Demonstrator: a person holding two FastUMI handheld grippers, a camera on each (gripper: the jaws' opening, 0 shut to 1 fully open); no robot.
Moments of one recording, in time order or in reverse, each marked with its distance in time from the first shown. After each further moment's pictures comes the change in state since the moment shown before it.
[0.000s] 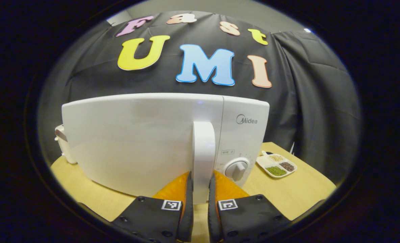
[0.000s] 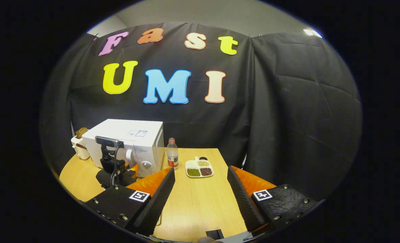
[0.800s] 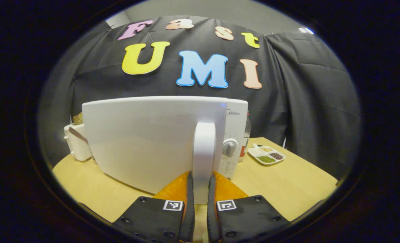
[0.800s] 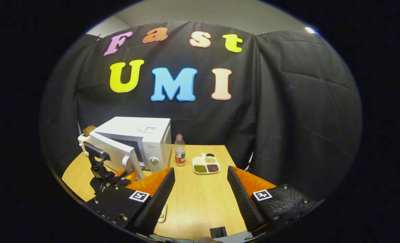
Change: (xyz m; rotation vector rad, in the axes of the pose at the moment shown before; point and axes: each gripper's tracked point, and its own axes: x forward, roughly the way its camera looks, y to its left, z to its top) left arm -0.110 0.019 -0.027 0.036 0.009 -0.034; right arm -0.009 0.022 -0.014 -0.004 0.030 0.090
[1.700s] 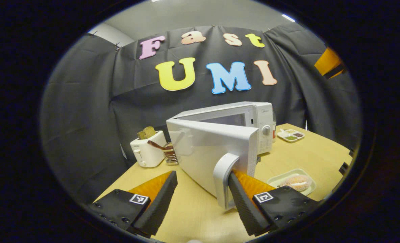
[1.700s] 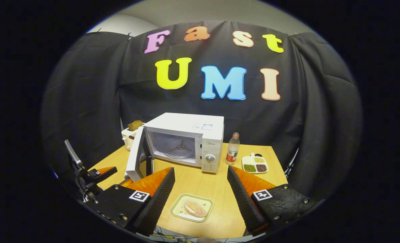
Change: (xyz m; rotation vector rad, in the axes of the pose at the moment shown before) left arm -0.206 0.153 0.013 0.162 -0.016 0.256; right arm -0.025 0.142 -0.007 -0.052 -0.012 0.346
